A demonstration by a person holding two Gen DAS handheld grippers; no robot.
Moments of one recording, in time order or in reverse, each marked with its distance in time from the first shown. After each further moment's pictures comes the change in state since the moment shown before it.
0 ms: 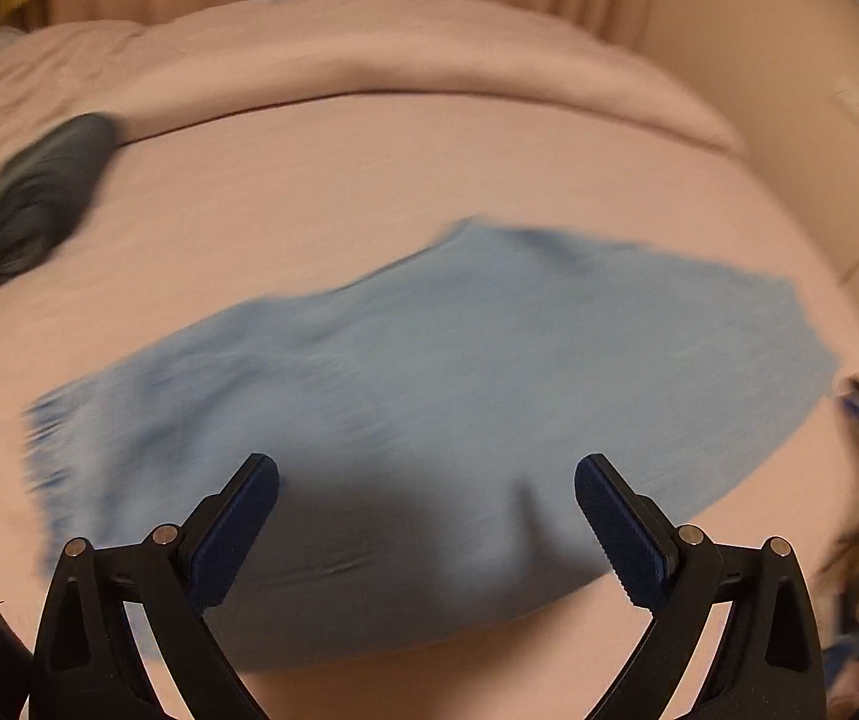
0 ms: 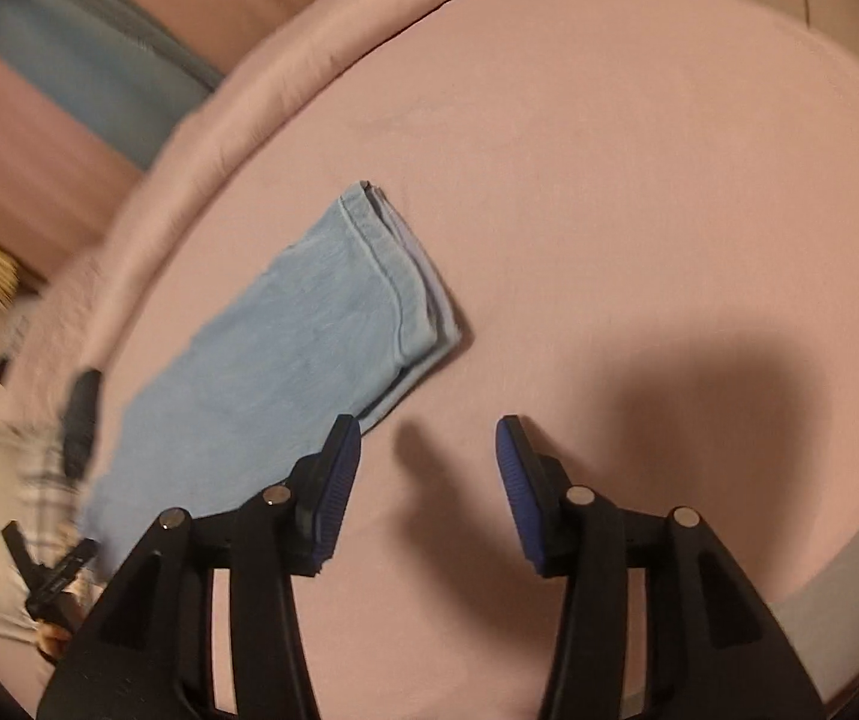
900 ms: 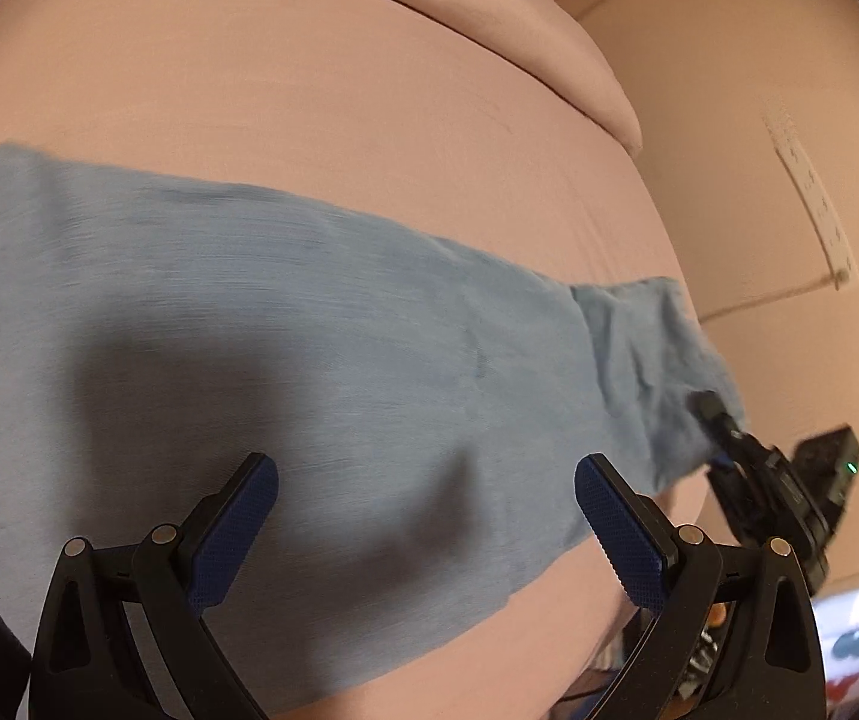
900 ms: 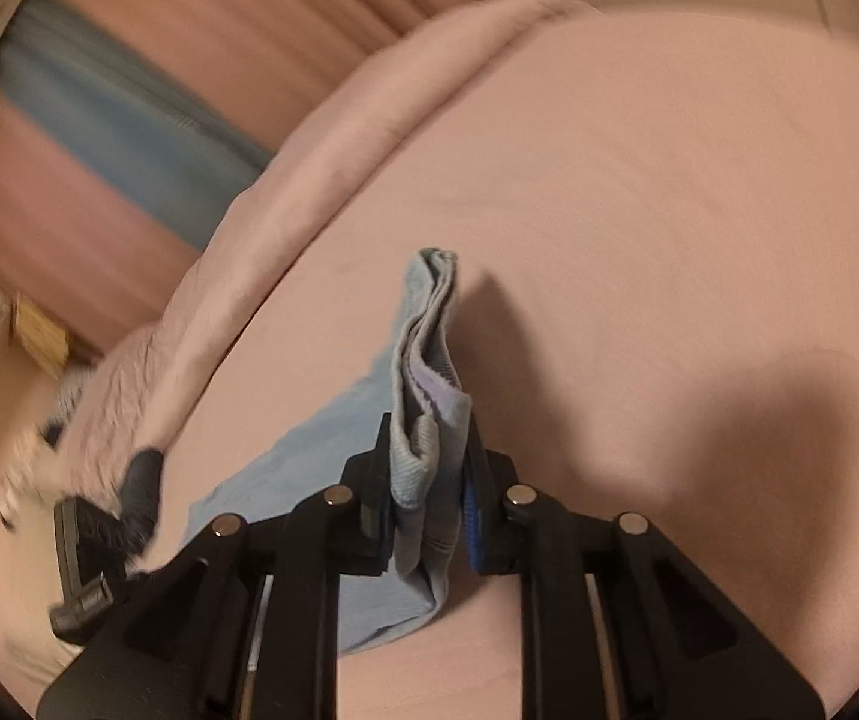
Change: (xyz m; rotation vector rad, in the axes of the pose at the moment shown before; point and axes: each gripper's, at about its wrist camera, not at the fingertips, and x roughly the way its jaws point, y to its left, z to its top) left arm 0.095 -0.106 0.049 -0.240 0.227 -0.407; right arm 0.027 0.112 -0.028 -0.010 -0.187 0.116
